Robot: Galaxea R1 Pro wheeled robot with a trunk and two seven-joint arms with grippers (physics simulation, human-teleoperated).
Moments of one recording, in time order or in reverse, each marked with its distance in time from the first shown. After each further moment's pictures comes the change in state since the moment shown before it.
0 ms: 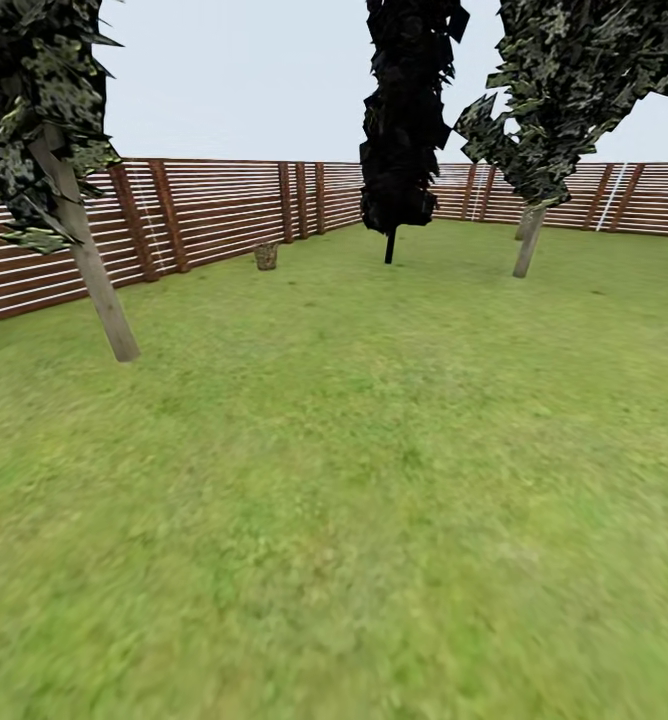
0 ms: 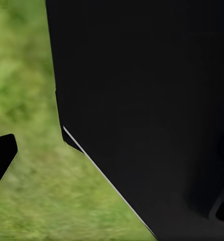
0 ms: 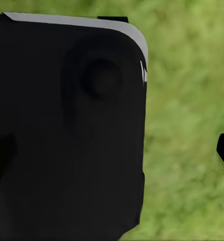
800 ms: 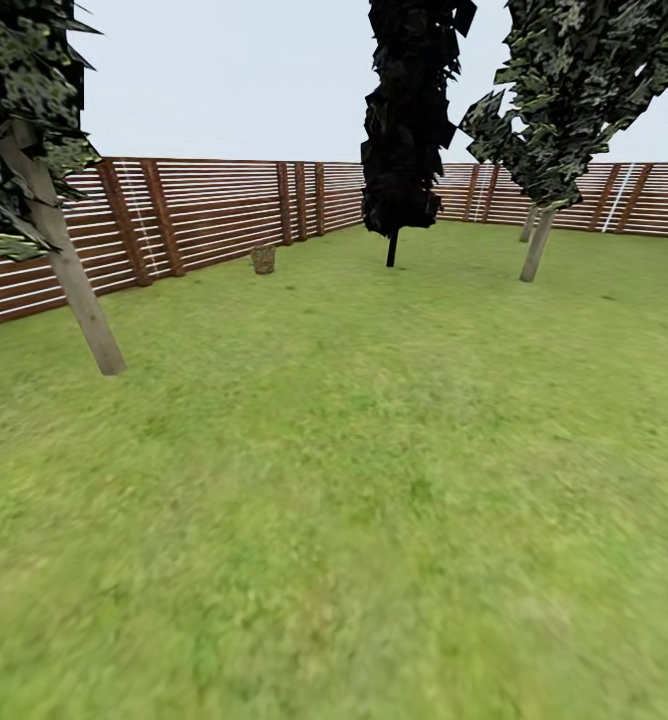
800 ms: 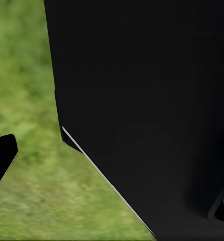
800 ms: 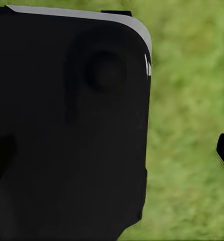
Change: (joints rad) left arm 0.000 -0.001 0.000 0.000 0.000 0.000 0.000; right arm 0.000 0.001 0.002 0.007 0.002 0.006 0.008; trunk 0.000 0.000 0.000
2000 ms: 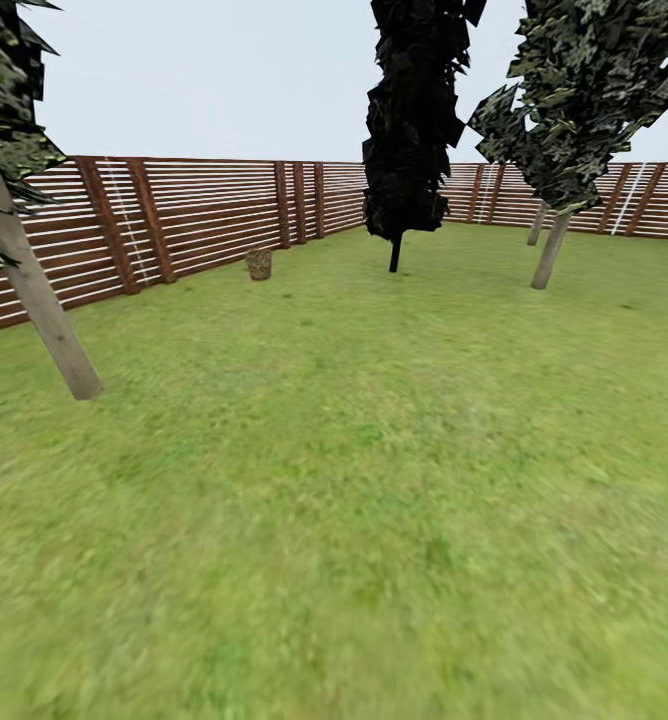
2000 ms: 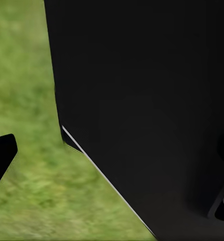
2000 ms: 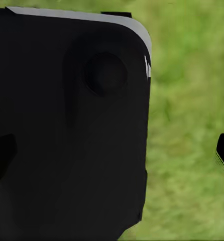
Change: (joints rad) left arm 0.000 0.000 0.000 0.000 0.000 0.001 0.000; right arm 0.000 0.000 -0.001 0.000 0.001 -0.004 0.000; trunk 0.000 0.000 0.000
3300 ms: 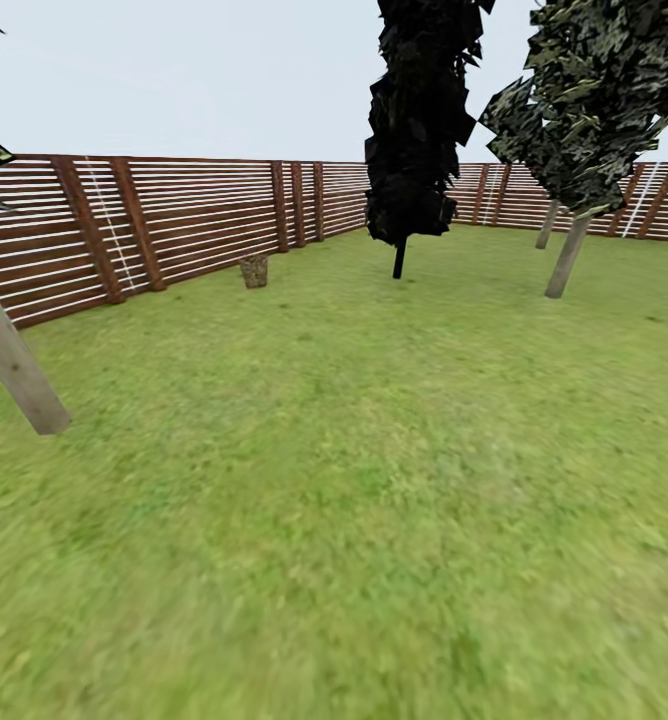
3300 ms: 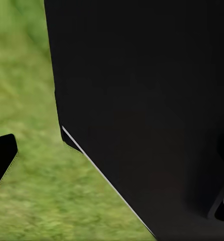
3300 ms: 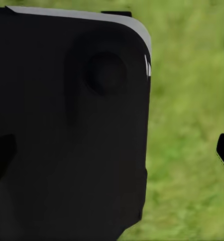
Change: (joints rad) left arm 0.000 0.000 0.000 0.000 0.000 -0.001 0.000; right arm 0.000 0.000 0.000 0.002 0.000 0.000 0.000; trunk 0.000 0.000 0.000
